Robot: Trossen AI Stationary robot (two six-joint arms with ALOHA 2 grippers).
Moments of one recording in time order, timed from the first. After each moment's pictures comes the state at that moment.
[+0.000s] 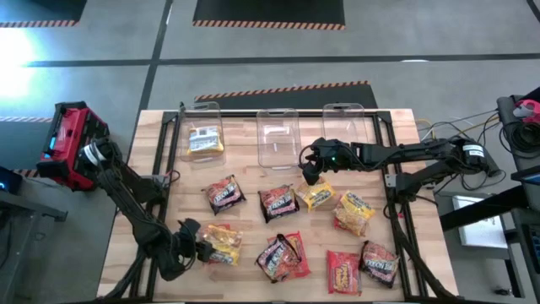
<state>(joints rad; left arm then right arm) -1.00 1.42 0.70 -0.44 -0.51 -2.21 -0.16 1.31 0.76 -0.12 0.13 0.52</state>
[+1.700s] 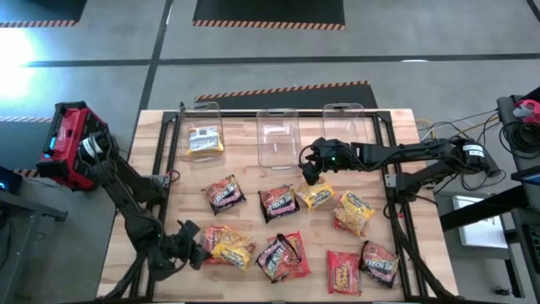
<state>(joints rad) -1.04 1.33 0.71 -0.32 -0.57 -2.00 -0.16 1.31 0.76 -0.12 0.13 0.52</state>
